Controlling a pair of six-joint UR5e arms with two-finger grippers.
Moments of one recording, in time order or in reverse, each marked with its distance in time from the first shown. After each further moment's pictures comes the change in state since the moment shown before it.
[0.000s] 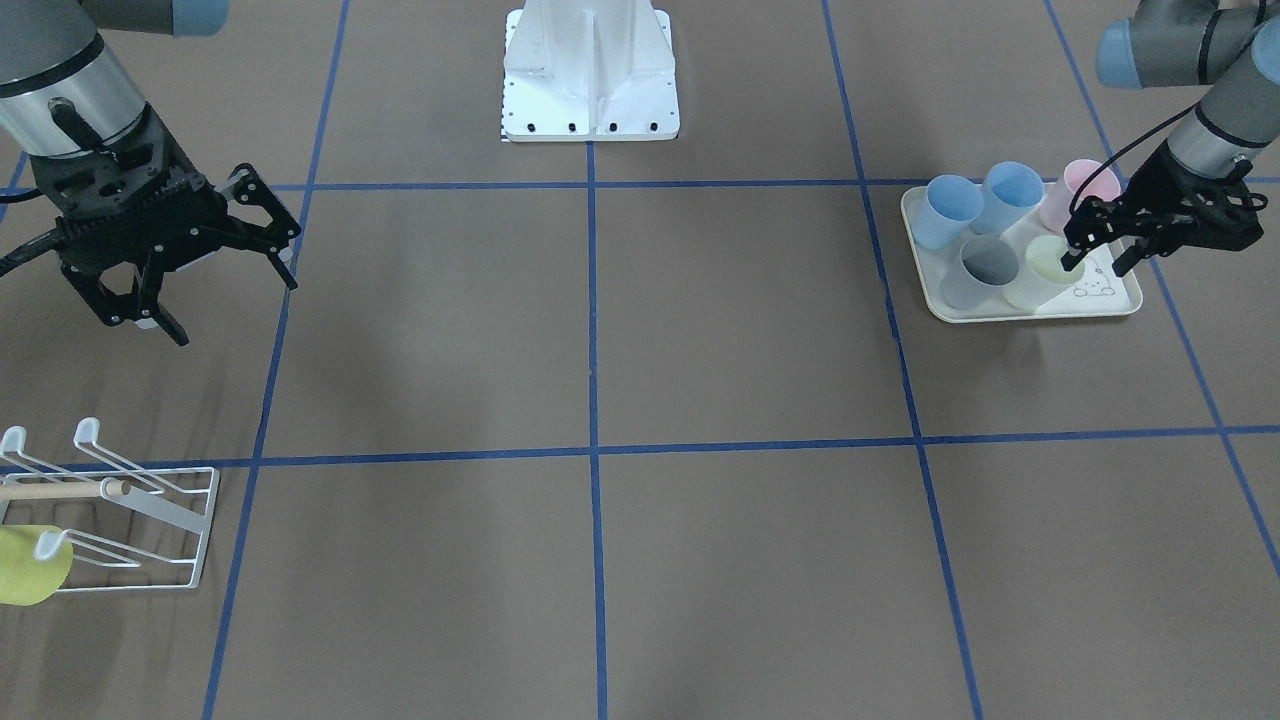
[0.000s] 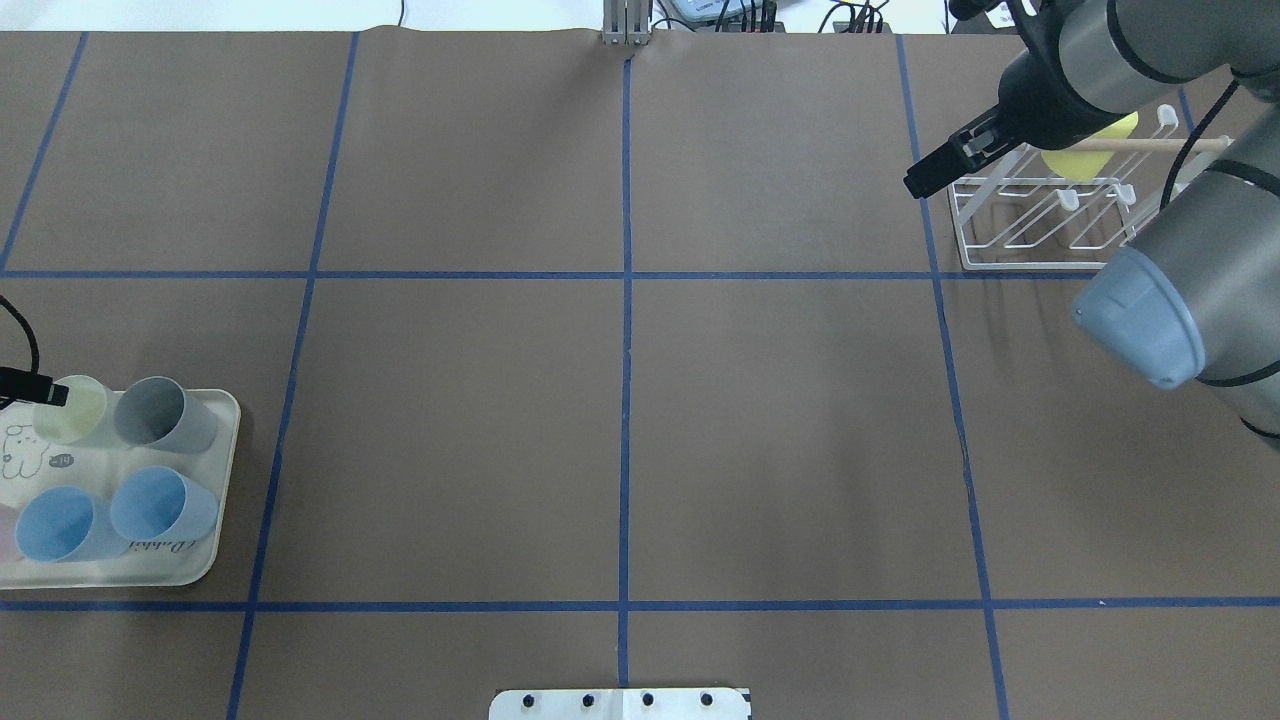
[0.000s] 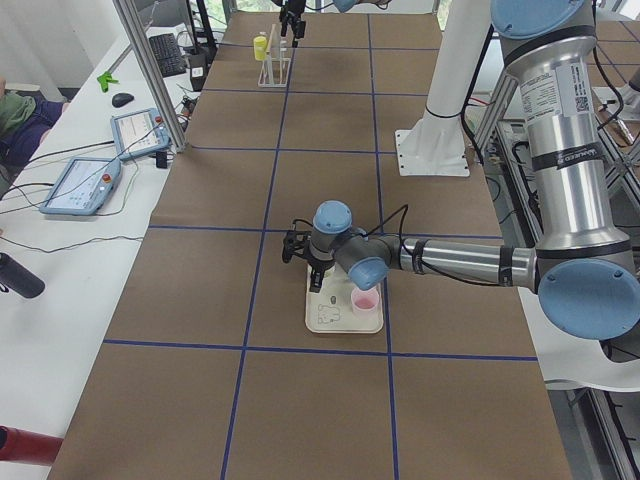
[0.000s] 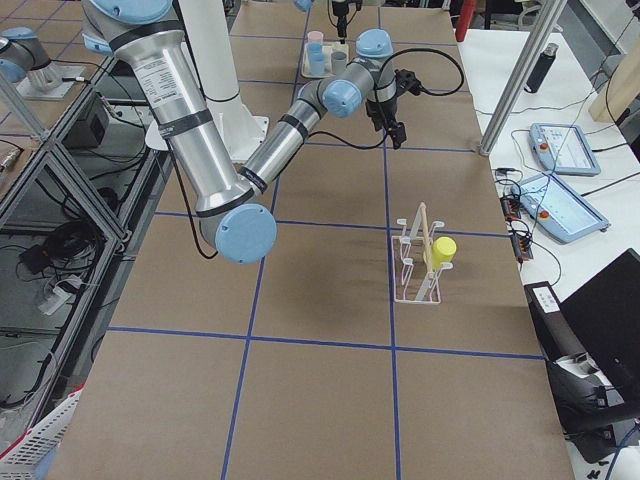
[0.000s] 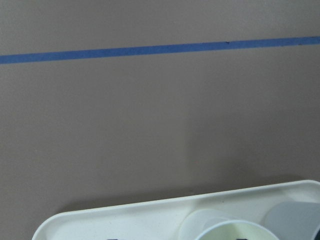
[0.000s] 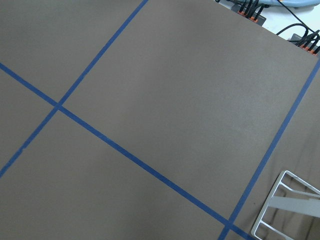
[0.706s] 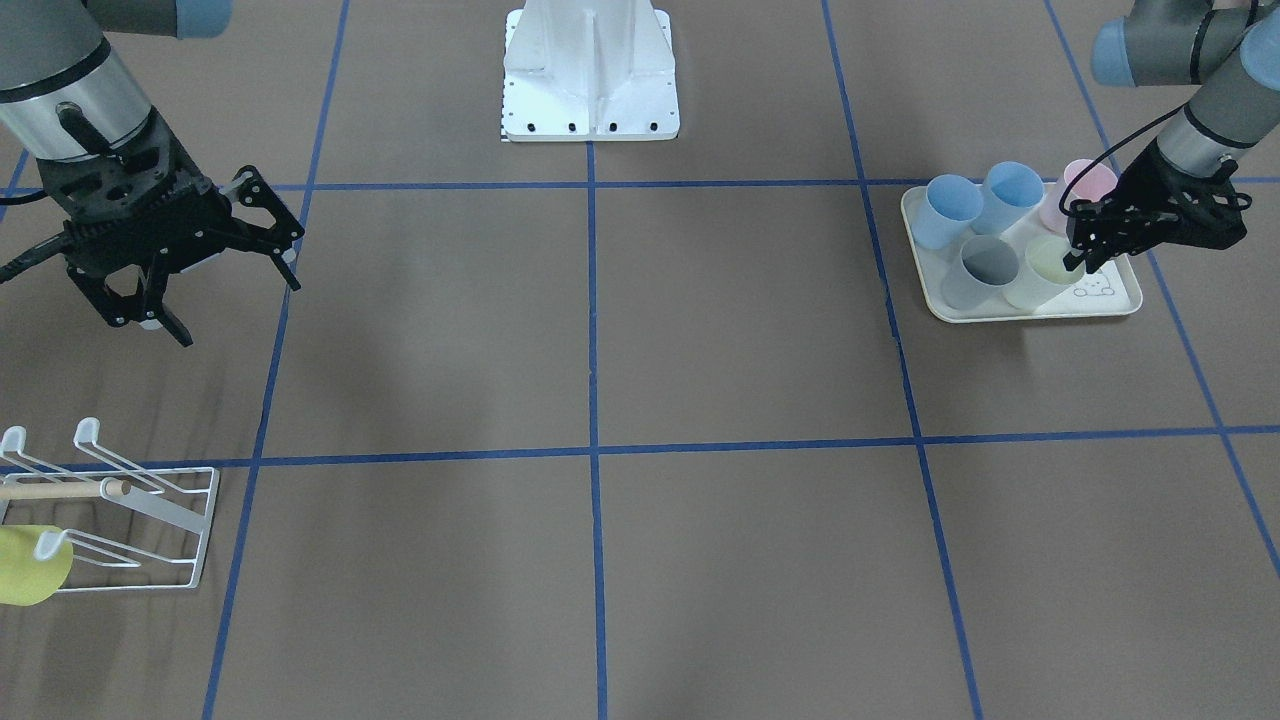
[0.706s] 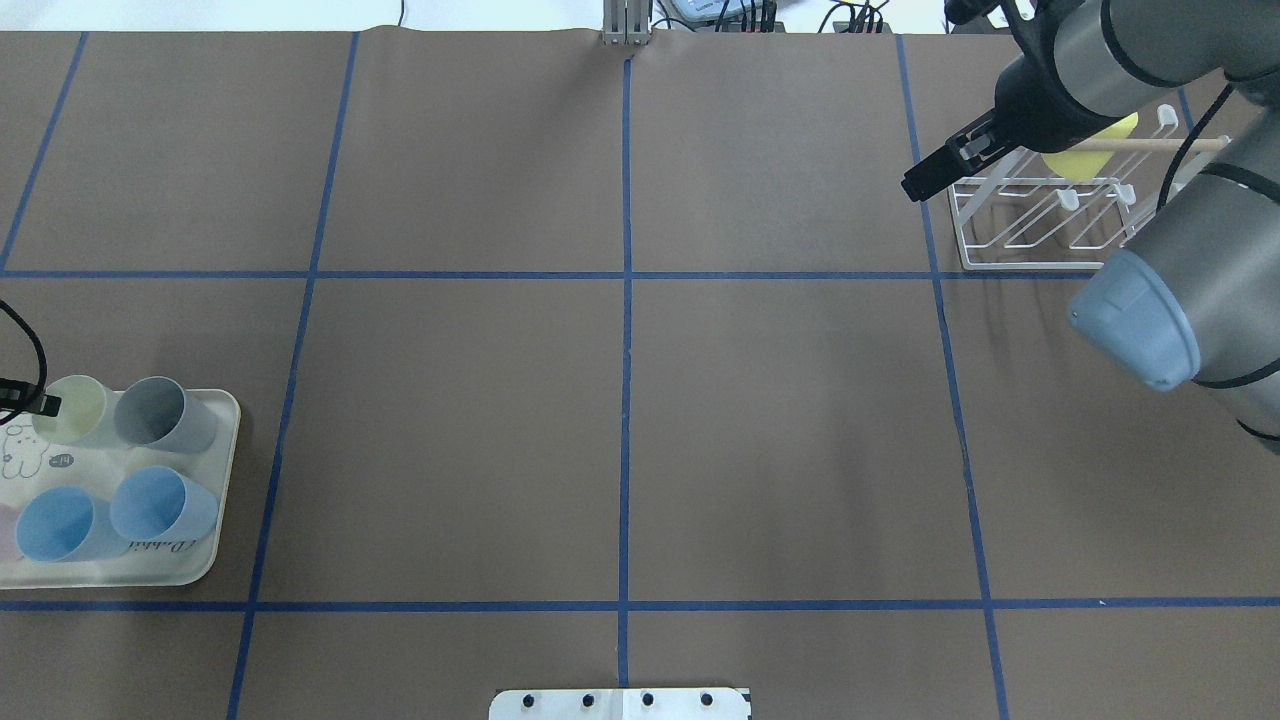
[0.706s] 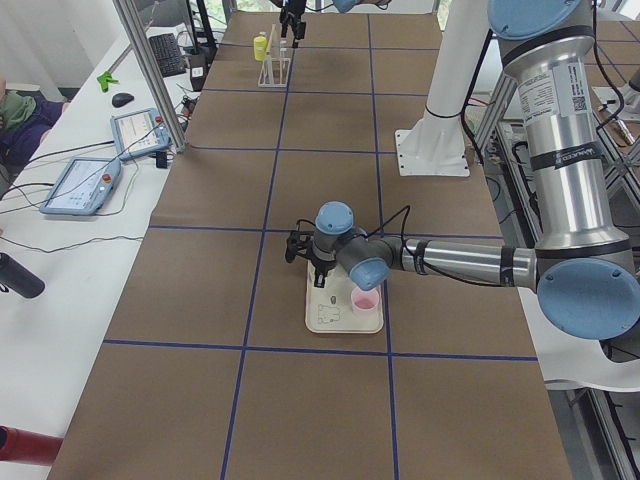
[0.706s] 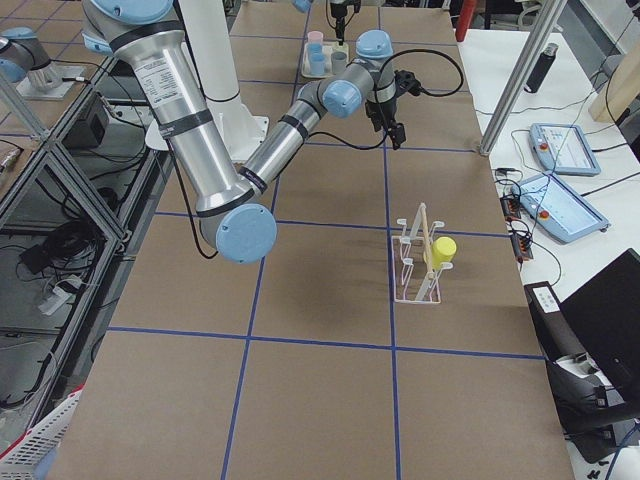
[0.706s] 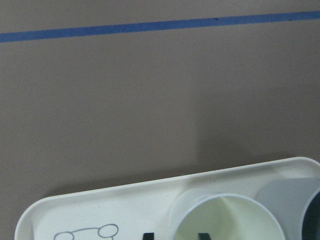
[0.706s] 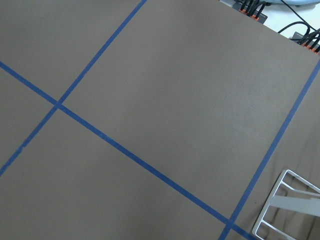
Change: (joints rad) left arm 0.019 0.004 0.001 -0.006 -0.002 0.000; right arm -0.005 0.000 -0.004 0.000 -0.001 0.000
